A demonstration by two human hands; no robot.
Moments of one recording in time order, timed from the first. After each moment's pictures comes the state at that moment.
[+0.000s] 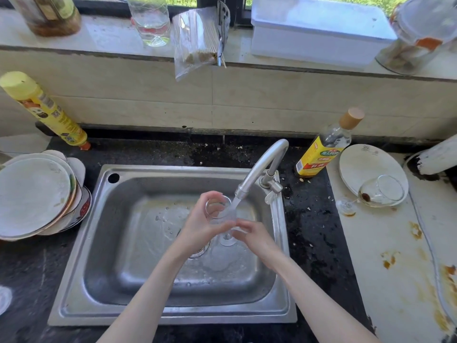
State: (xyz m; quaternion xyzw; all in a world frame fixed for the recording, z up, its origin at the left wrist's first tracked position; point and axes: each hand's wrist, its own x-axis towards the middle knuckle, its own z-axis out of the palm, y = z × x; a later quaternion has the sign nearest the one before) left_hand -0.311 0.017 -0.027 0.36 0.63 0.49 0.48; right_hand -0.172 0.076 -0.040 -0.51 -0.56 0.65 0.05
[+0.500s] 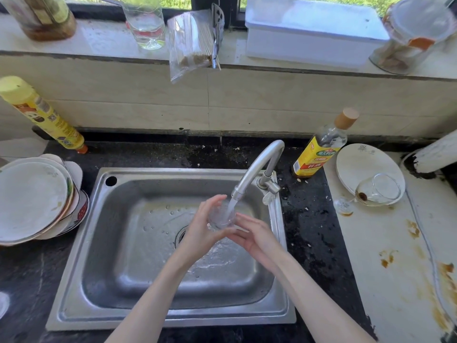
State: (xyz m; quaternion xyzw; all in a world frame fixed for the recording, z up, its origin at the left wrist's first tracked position) left_hand -0.304 0.015 -0.040 0.45 0.67 0.43 0.41; right_hand -0.169 0.078 -0.025 -0.40 -0.29 0.85 0.19
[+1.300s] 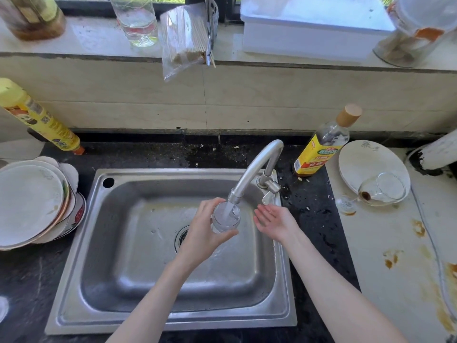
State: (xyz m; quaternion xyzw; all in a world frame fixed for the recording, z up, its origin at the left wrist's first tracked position) left_hand -0.298 0.023 -0.048 0.46 0.70 0.42 0.35; right_hand -0.147 0.145 -0.072 -0.57 -0.01 0.78 0.25
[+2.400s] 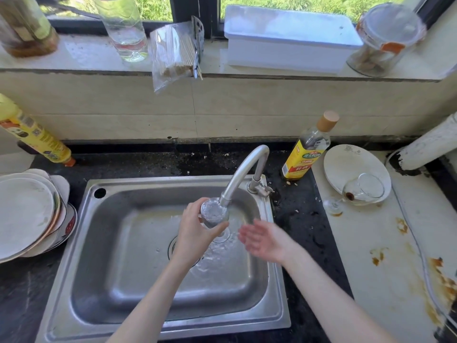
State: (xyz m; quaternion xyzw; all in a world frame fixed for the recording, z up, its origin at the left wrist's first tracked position) left_hand -0.294 0.032 -0.033 0.42 0.73 0.45 0.30; right_hand -0.128 0.113 -0.045 -0.55 -0.10 0.82 0.11
